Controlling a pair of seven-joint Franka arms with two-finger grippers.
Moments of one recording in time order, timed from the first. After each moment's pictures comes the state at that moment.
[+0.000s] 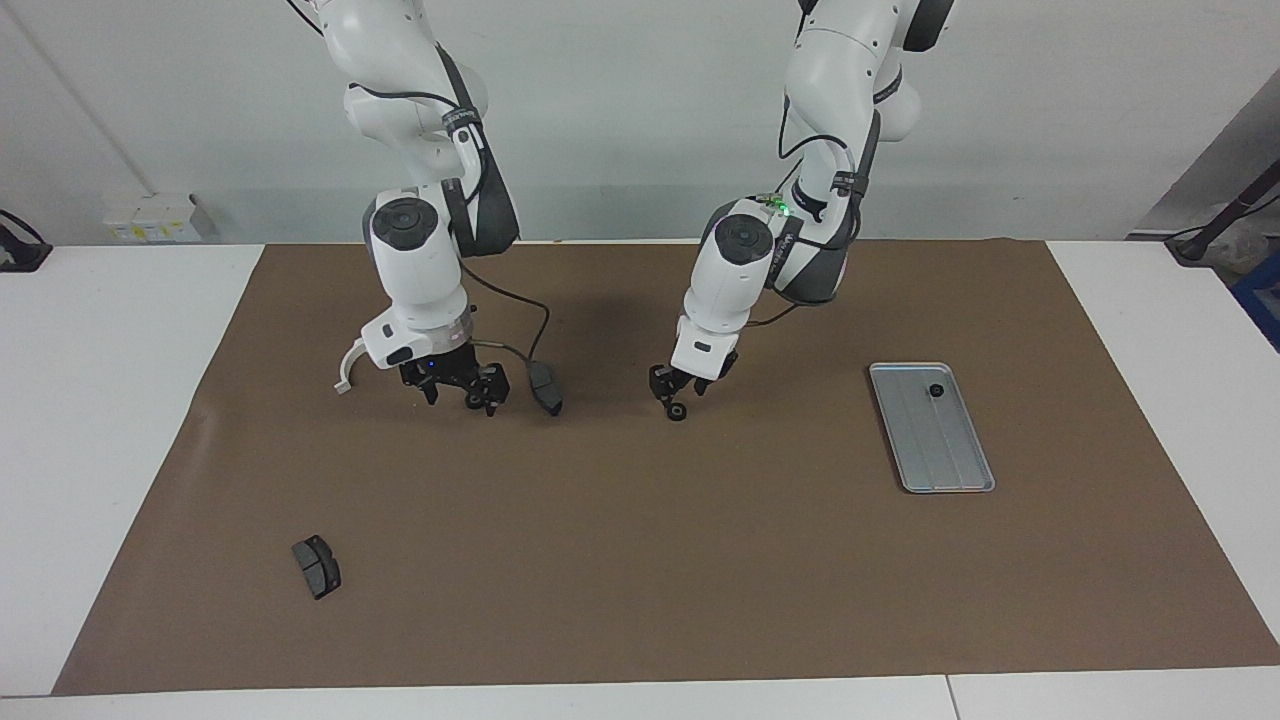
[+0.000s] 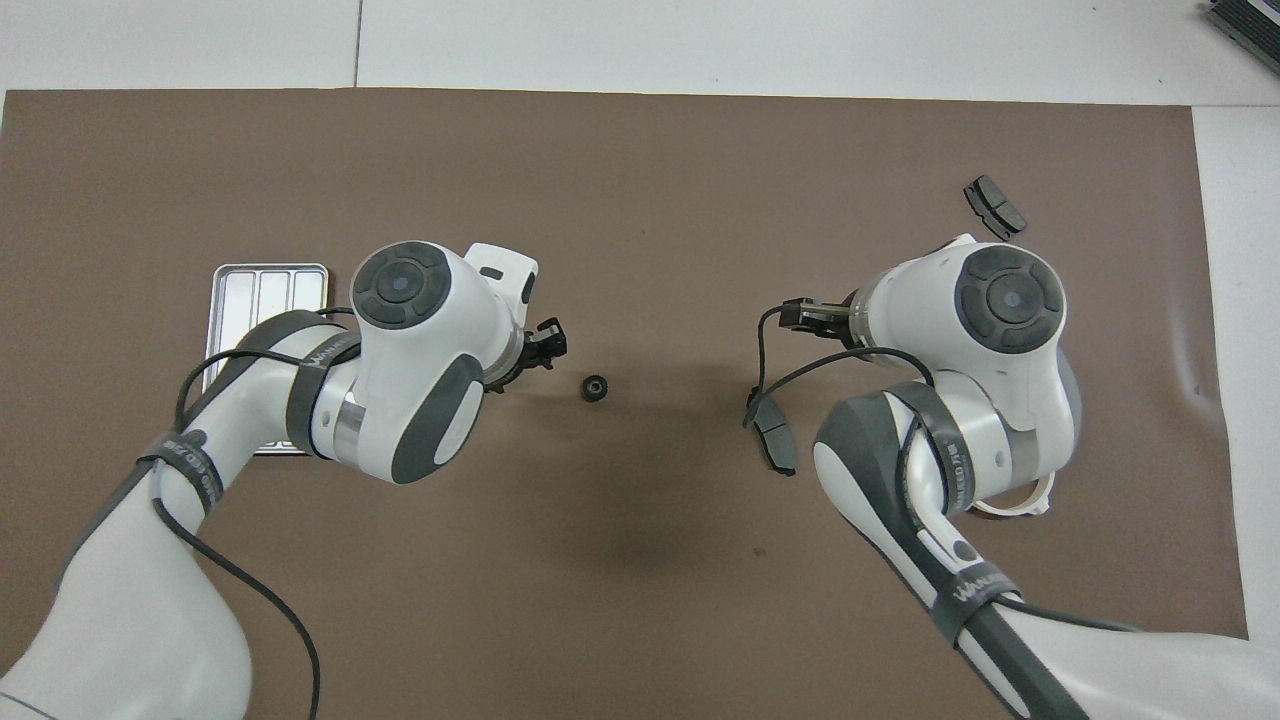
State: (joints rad) left arm -0.33 0.29 -0.14 -1.92 -0.09 2.19 -0.78; right arm 0.30 0.19 0.02 -1.98 -0.03 2.32 0.52
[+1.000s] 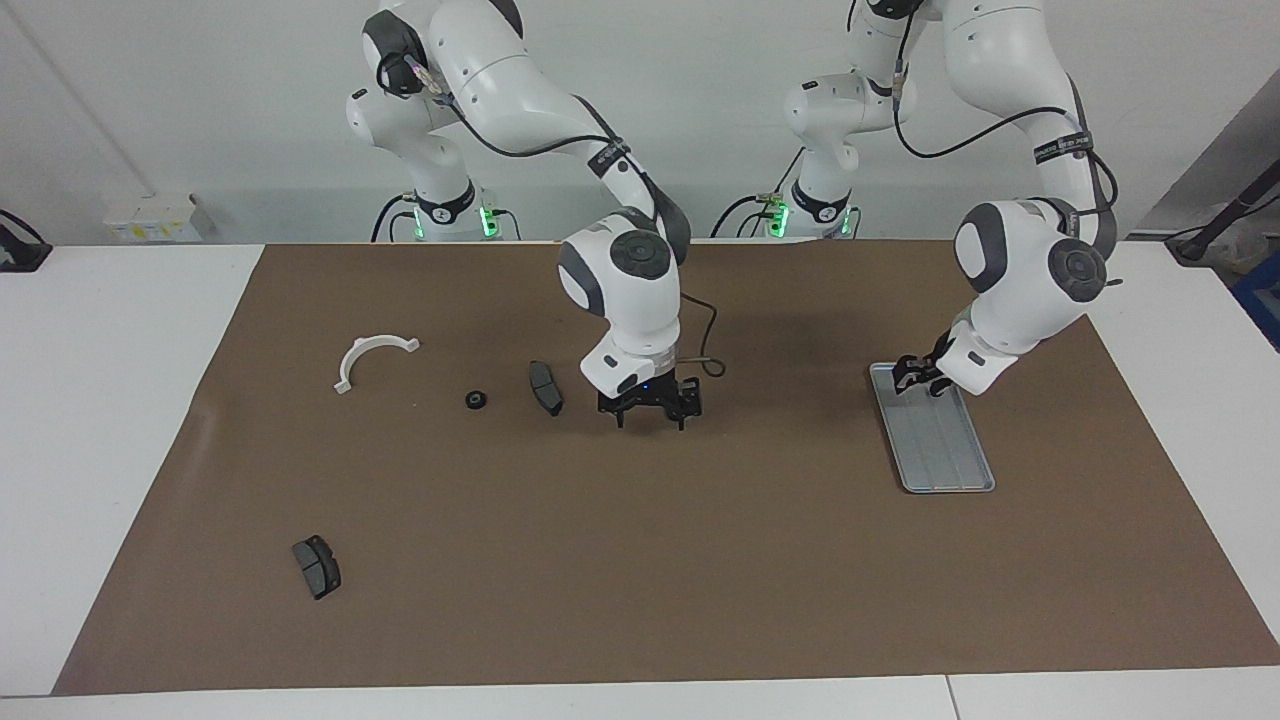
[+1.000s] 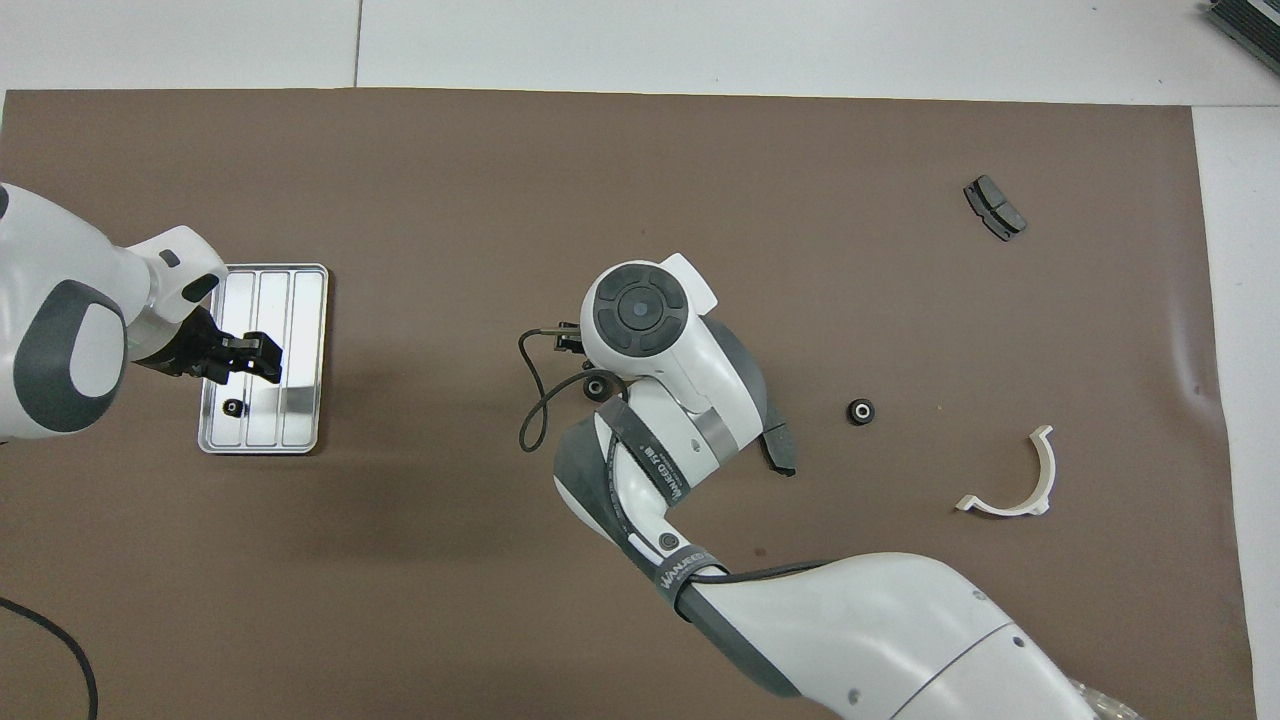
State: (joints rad) left arm 0.15 0.21 -0.13 -1.95 -0.03 1.99 0.11; right arm 0.61 0.59 0.02 -1.55 -0.03 2.24 0.76
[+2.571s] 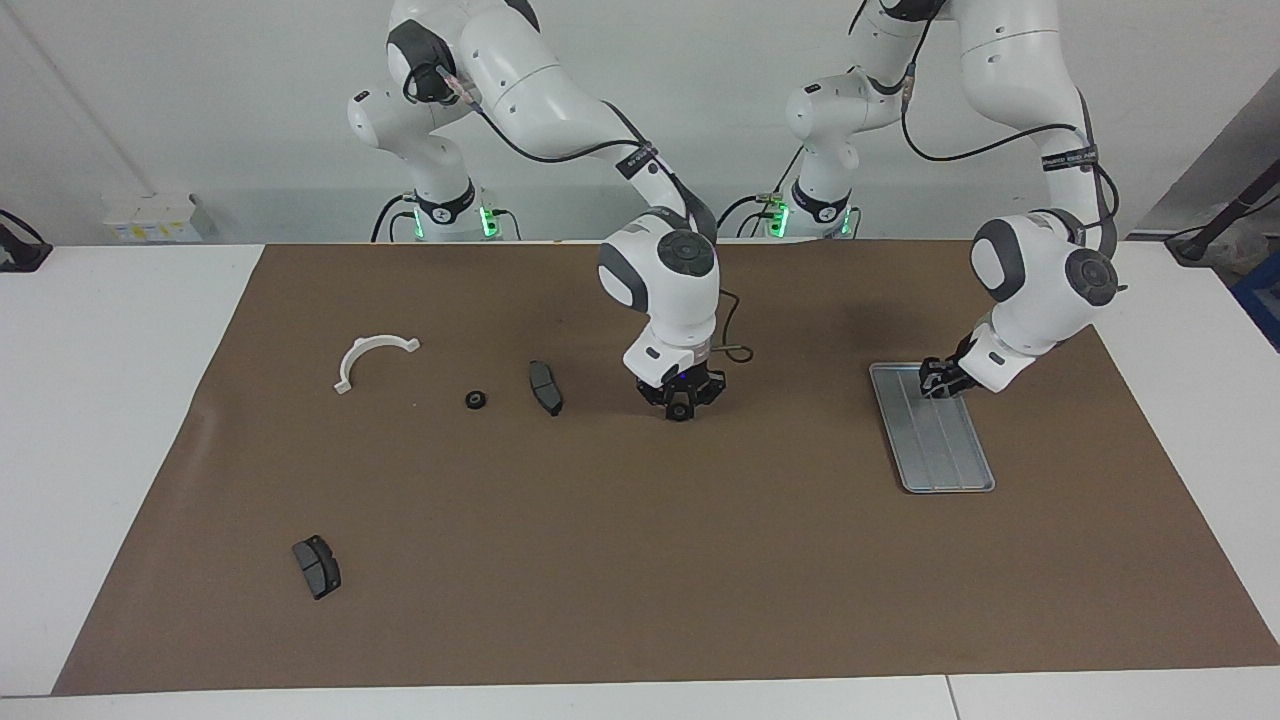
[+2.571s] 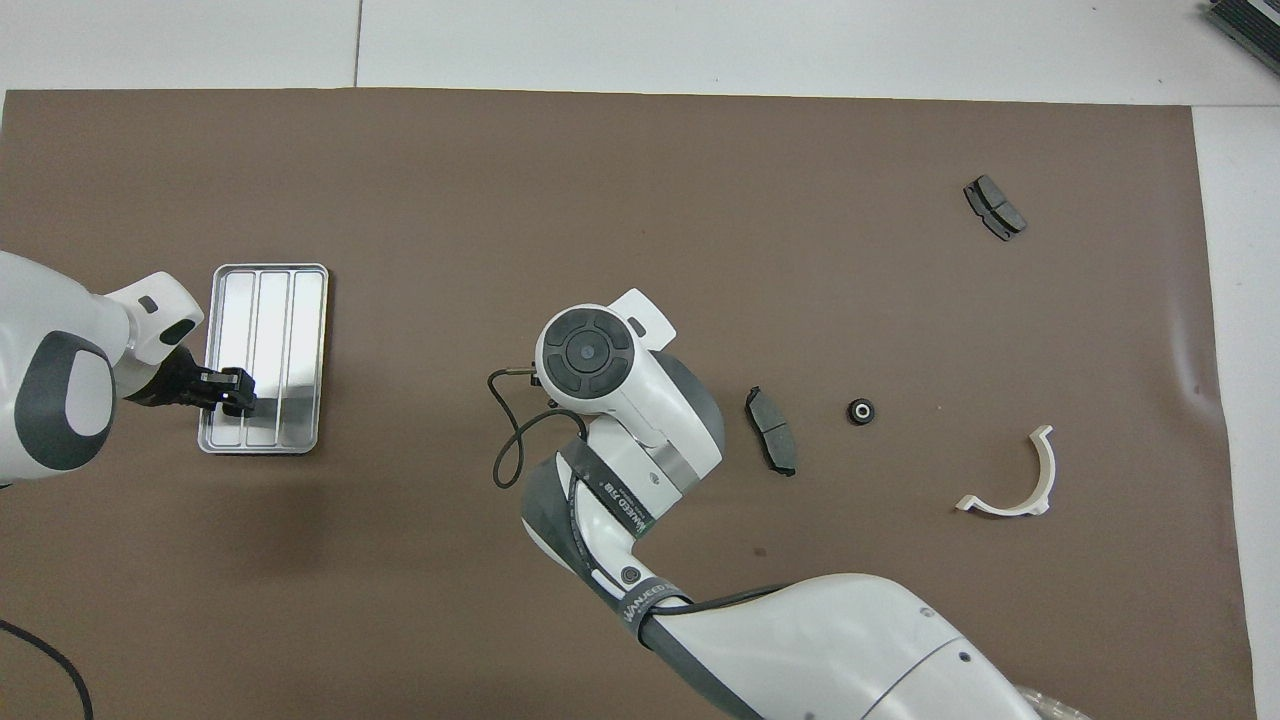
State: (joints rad) left arm 0.23 0.21 -0.13 -2.10 -0.02 2.15 0.18; right arm 0.66 0.59 0.01 -1.57 -0.03 2.25 0.76
